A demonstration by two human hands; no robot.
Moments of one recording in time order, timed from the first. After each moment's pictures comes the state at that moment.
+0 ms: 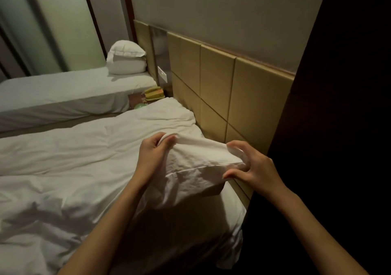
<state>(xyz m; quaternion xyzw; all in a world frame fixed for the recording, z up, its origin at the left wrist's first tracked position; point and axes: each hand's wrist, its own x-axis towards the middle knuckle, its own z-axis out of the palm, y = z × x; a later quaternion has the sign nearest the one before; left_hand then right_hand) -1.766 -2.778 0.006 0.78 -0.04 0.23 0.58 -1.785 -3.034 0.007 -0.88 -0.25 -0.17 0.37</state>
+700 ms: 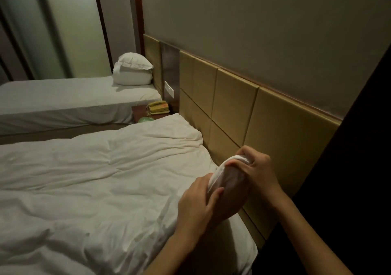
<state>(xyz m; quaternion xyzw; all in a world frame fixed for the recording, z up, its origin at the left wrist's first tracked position) -1.755 -2.799 -0.026 0.88 -0.09 0.23 0.40 -1.691 -2.956 0.039 -0.86 -0.23 -0.23 0.40</state>
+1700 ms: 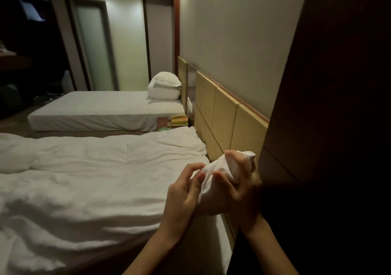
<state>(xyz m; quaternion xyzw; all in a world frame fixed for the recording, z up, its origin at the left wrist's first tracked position) -1.834 -2.952 0.073 0.77 -0.07 0.33 0.55 -1.763 -3.072 0.069 -0.73 -0.29 -0.40 0.48</state>
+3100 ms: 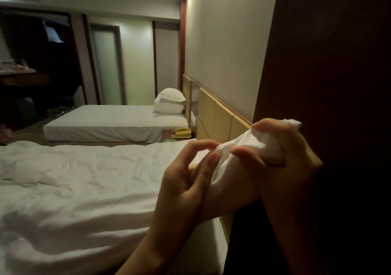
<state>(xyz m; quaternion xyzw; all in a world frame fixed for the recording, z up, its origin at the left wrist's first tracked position) -1.977 -3.017 0.181 0.69 -0.16 0.36 0.61 -1.907 -3.136 0.191 -0.65 -0.31 -0.53 0.45</state>
